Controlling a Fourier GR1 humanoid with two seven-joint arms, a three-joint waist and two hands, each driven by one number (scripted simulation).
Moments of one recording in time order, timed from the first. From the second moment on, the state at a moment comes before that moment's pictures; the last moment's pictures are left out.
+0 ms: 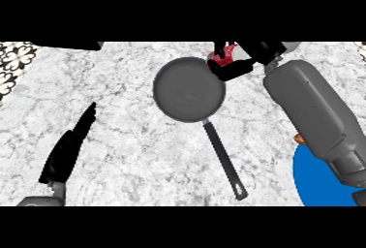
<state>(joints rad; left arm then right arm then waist) -0.02 0.26 -0.09 -1.55 -0.14 0.03 0.12 -1.04 -0.33 0.33 -0.82 0.44 0.04 -0.25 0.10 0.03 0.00</state>
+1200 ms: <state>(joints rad) -0.07 0.24 -0.11 -1.55 -0.15 0.00 0.13 -1.17 0.00 0.32 -0.25 0.33 0.16 -0.25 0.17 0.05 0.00</state>
